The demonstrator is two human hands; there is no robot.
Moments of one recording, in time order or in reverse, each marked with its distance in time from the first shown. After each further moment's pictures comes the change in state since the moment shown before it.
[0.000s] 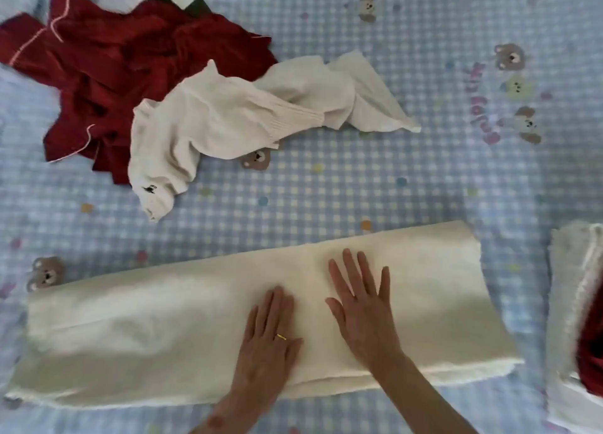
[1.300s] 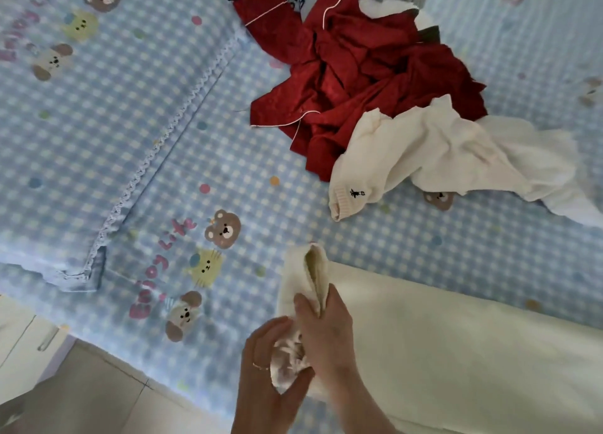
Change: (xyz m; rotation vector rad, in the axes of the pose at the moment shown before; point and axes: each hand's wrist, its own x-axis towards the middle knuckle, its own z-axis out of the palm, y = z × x) left_hand -0.131 -0.174 -0.110 -0.962 0.503 -0.572; right_hand 0.067 -0.366 -0.032 0.946 -0.285 0.460
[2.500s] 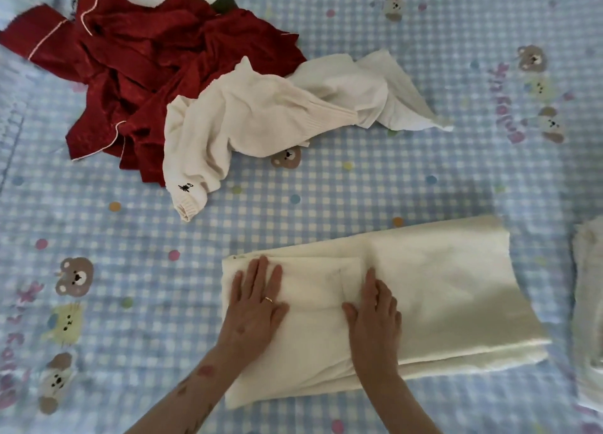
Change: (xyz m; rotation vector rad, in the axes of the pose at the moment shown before) left_hand 0.059 -0.002 0.177 1.116 -0.531 0.590; right_hand 0.030 0.217 -0.203 -0.582 0.493 -0.027
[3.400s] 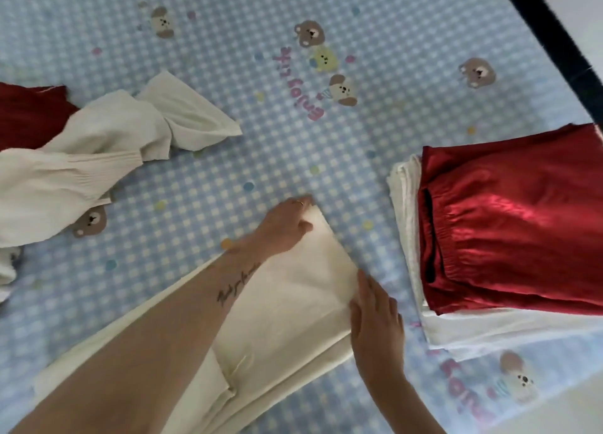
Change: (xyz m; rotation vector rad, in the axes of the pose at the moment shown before) left_hand 0.246 0.325 -0.045 -0.193 -0.320 0.376; right_hand 0.019 0.216 -0.091 0.102 0.225 0.272
